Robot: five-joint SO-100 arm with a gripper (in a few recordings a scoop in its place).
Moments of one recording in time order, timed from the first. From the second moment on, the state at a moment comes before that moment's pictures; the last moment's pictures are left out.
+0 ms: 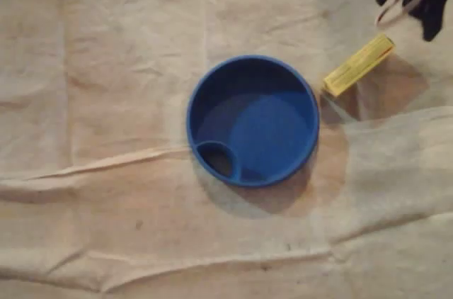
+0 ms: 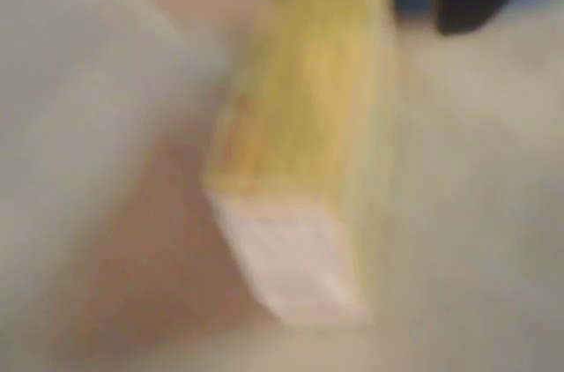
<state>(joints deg) -14.6 85.7 81.9 88.9 -28.5</state>
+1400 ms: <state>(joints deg) -12.1 76.0 81.9 79.8 -28.5</state>
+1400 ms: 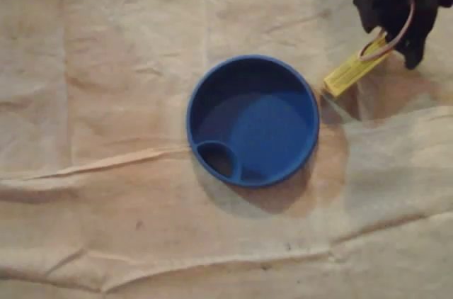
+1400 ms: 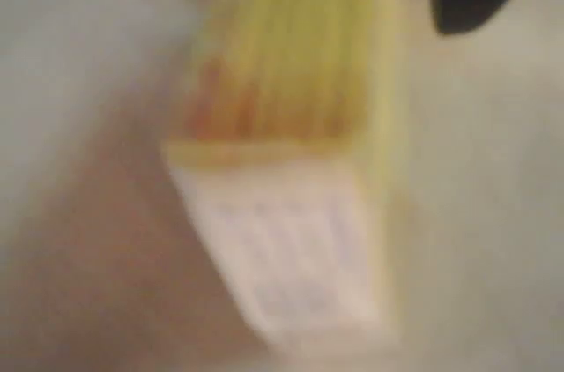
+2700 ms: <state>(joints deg) -12.1 72.3 81.9 79.6 -28.5</state>
